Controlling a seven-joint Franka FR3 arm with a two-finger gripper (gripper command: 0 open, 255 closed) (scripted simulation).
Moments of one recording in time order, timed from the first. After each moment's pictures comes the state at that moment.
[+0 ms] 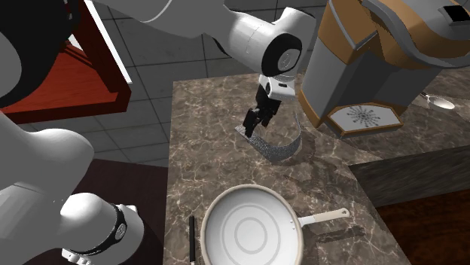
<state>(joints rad) 0.01 0.28 0.76 -2.03 -0.21 1.95 1.50</state>
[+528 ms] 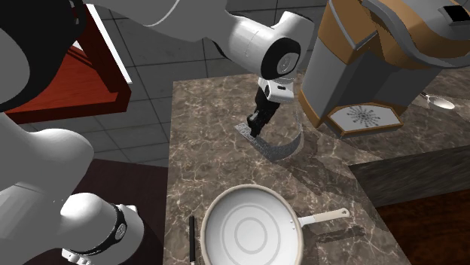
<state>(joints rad) 0.01 0.29 0.76 -2.04 -0.22 1.97 1.51</state>
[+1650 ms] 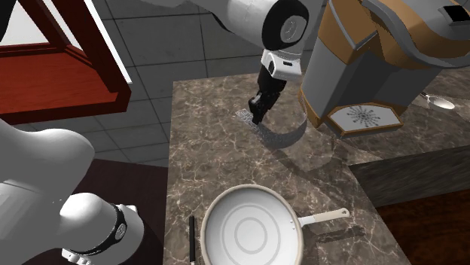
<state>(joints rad) -0.01 0.20 0.79 -1.97 -0.14 1.83 1.46</state>
